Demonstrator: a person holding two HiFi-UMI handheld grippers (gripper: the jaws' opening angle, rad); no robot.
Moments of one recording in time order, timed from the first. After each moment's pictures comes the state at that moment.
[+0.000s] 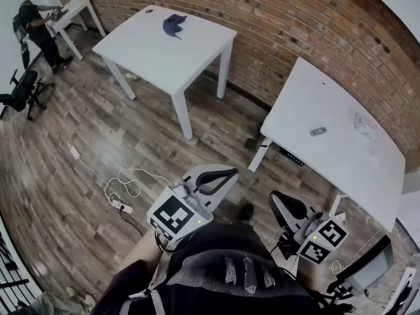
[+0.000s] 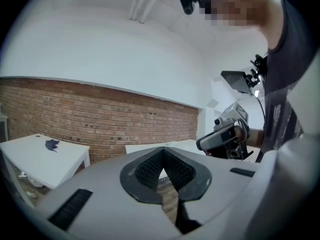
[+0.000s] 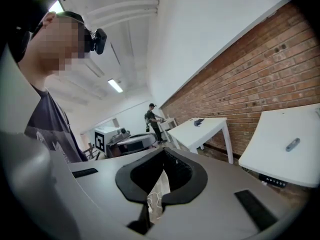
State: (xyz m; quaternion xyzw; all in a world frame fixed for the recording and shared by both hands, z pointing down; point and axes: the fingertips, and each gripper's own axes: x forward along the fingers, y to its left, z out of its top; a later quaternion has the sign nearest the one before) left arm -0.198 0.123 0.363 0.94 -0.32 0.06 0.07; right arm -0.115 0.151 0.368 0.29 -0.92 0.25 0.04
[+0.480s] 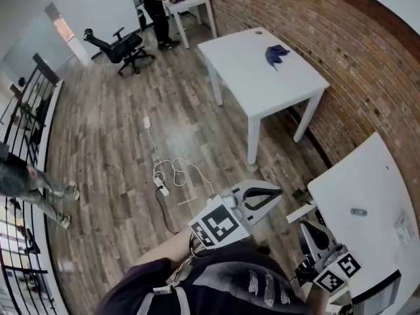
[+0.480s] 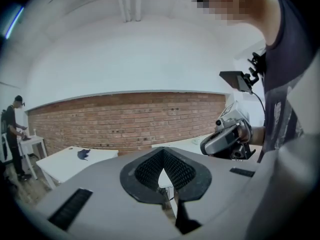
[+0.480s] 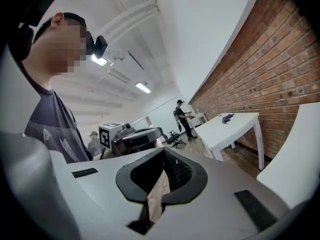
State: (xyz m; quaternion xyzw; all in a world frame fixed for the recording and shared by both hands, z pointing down) left arm -0.185 0.114 0.314 0.88 -0.47 0.11 0.03; right arm -0.104 0.132 0.335 0.11 -0.96 0.26 0.03
